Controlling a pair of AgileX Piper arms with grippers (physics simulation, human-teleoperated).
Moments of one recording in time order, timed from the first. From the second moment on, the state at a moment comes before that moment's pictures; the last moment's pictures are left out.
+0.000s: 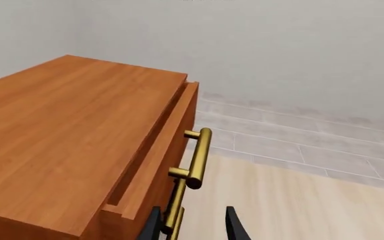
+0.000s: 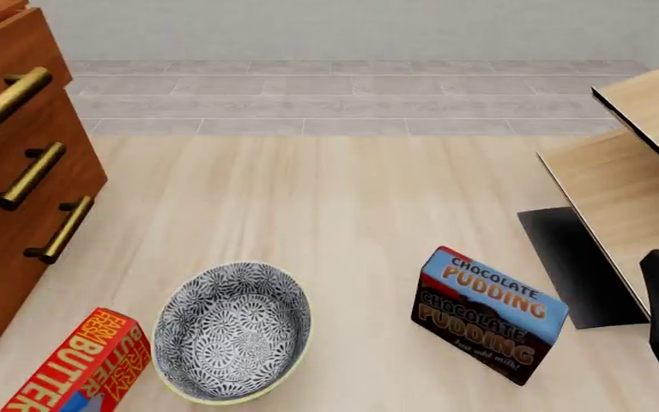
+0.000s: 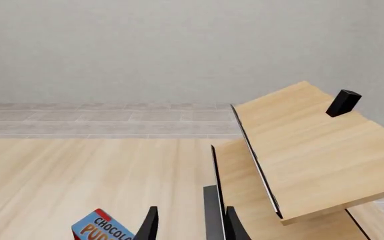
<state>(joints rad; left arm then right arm) 0.19 0.70 -0.33 -0.28 -0.12 0.00 0.00 -0.02 0.02 0.00</state>
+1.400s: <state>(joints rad) 0.30 0.89 -0.32 -0.46 -0.12 0.00 0.00 -0.02 0.02 0.00</state>
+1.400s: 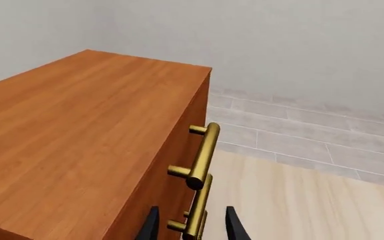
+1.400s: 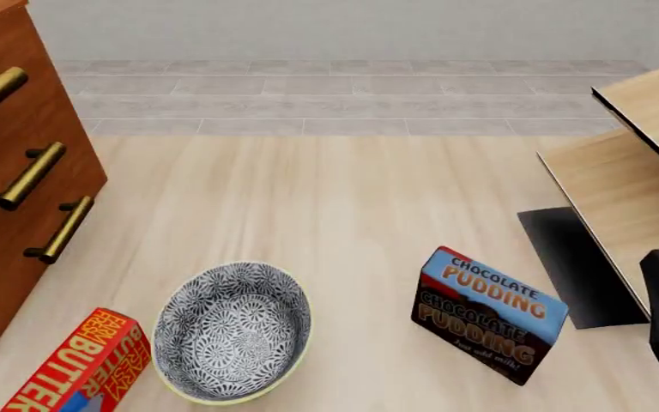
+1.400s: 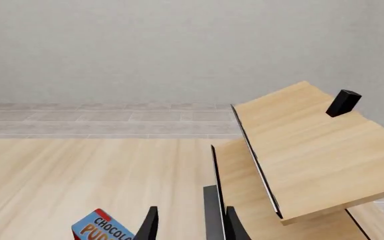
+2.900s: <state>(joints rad) -0.25 0.75 -0.69 0.37 0.29 0.00 0.00 -0.02 0.02 0.00</state>
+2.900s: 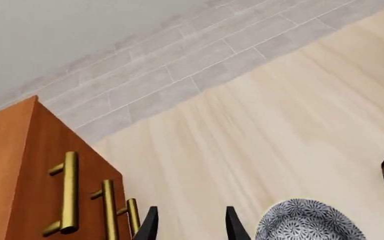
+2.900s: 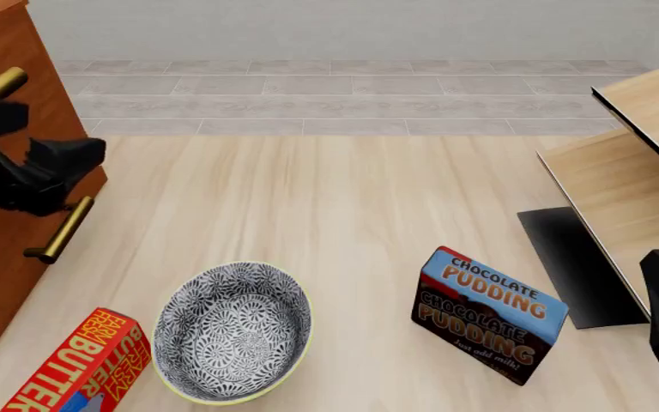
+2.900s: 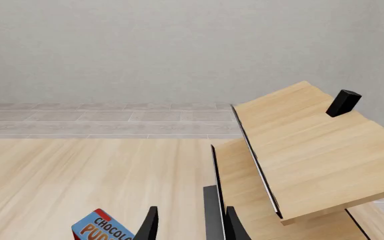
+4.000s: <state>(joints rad) -0.44 0.96 -0.87 0.65 0.24 0.00 0.00 -0.02 0.02 0.00</state>
